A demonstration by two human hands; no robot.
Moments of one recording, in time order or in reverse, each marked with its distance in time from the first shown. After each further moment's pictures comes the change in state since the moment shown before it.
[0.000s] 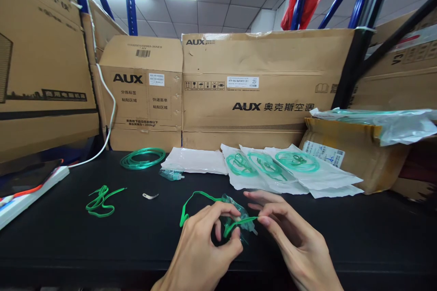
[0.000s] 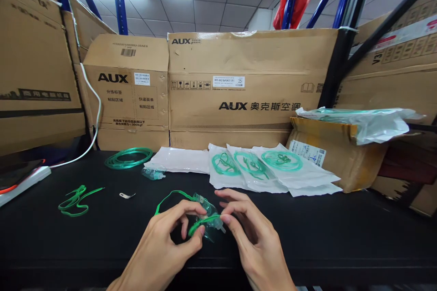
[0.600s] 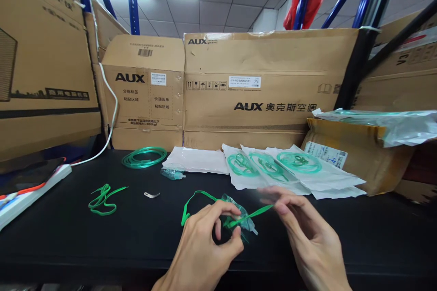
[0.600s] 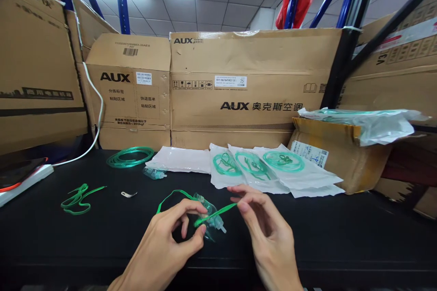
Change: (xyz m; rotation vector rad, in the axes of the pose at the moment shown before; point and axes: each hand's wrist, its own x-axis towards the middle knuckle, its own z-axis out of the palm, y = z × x) left_hand 0.000 0.001 -0.001 -0.019 0.017 -0.031; right_hand 0.002 0.011 -0.009 0.063 0.149 0.025
